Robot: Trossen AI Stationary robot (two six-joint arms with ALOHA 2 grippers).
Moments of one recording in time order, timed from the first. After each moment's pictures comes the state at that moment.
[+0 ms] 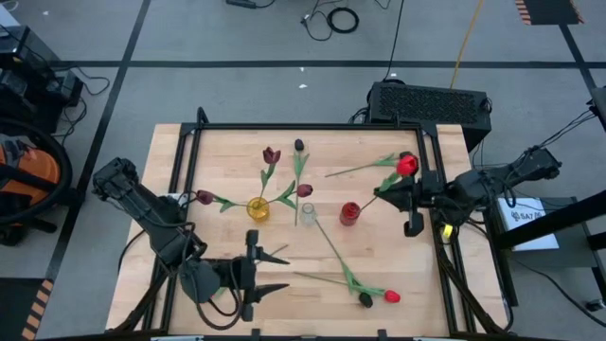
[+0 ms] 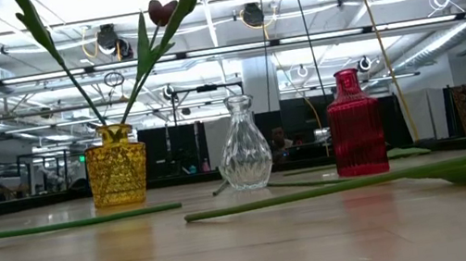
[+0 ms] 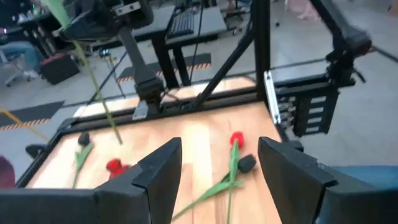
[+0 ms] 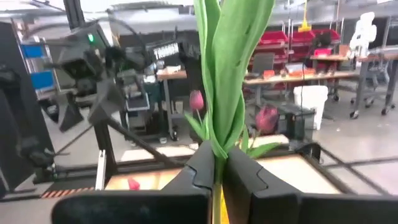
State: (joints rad) left arm -0.74 1.52 1.39 -0.22 -0.70 -0.07; right arm 0.41 0.71 0.72 0.07 0.49 0.11
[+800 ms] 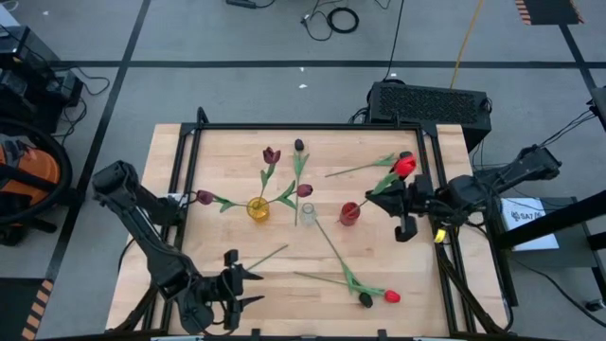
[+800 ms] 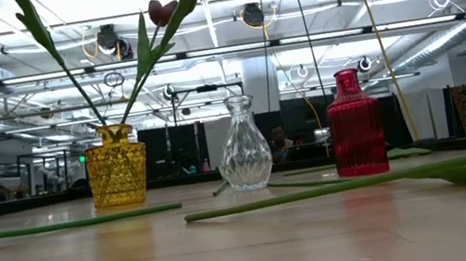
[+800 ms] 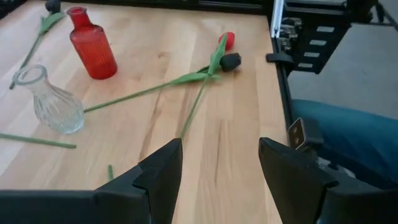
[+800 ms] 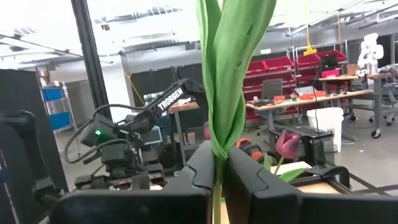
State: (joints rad) left arm -0.91 1.55 1.14 -0.40 -0.77 -0.72; right arm 0.41 0.84 0.66 0.43 0.47 0.10
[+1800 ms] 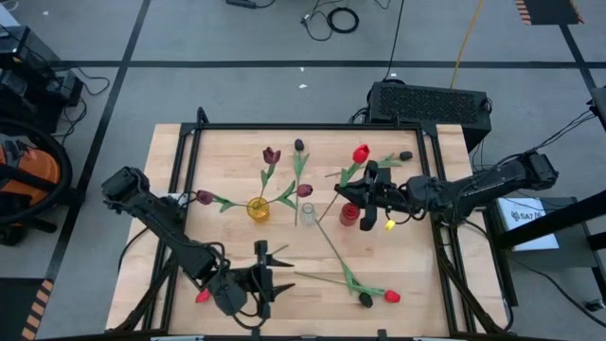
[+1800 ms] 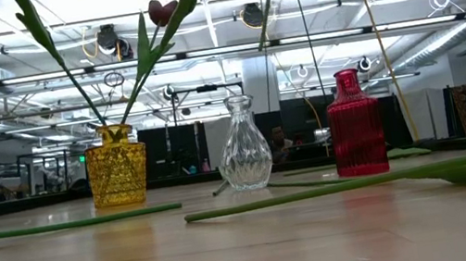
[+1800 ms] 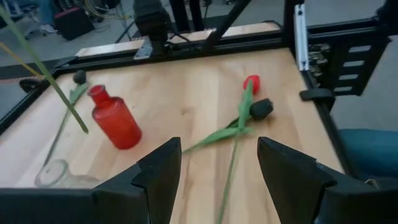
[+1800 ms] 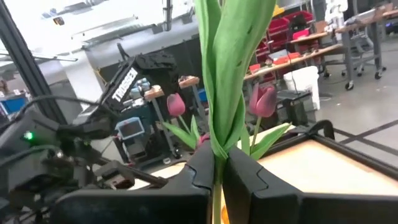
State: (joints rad) left arm -0.72 1.65 1.16 -0.05 -0.75 -0.25; right arm 0.20 1.11 0.66 0.57 0.39 0.33
